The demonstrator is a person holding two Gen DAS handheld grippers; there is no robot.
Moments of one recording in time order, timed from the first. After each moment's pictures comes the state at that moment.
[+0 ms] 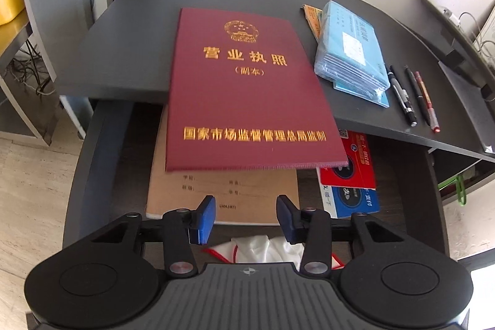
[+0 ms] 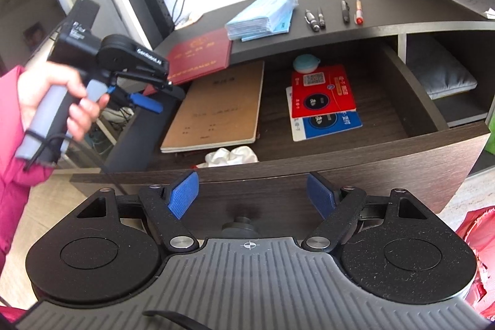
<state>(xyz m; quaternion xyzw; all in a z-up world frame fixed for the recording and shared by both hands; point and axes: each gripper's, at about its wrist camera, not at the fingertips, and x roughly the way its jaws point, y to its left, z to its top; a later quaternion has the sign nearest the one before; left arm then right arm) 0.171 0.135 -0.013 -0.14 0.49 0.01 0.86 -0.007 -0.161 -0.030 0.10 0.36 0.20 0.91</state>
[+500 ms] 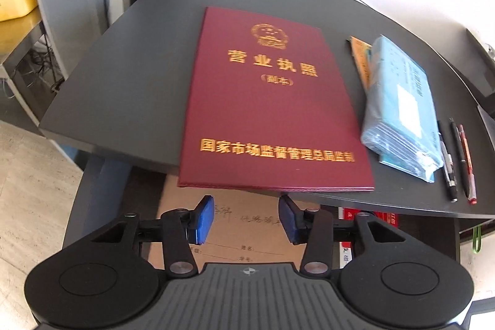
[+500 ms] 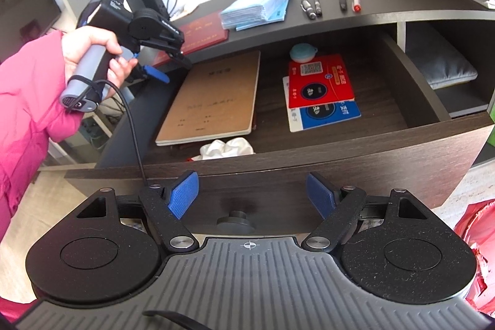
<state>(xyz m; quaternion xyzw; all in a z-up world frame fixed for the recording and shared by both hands) 0.236 0.156 -0.026 -0.16 0.48 0.09 0.86 -0.002 -0.161 -0.039 0.10 0.38 0.20 0.90</state>
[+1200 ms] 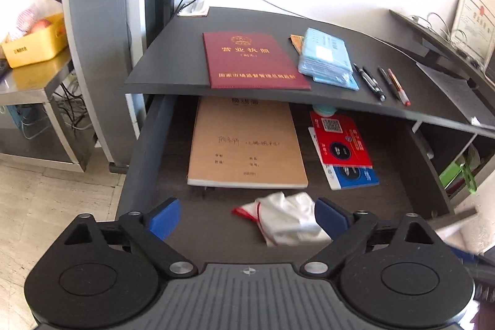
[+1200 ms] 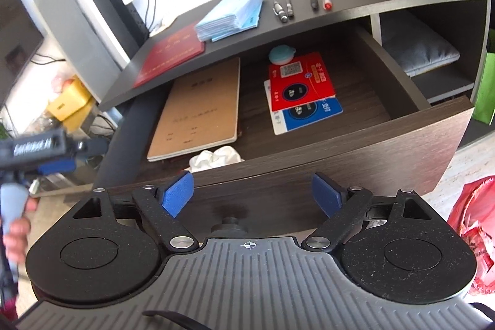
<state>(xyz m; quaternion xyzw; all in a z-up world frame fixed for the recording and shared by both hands) 0.012 0.105 0.007 -0.06 0.39 0.03 0.92 -0.001 -0.177 -0.032 0.14 0.39 0.16 0.90</state>
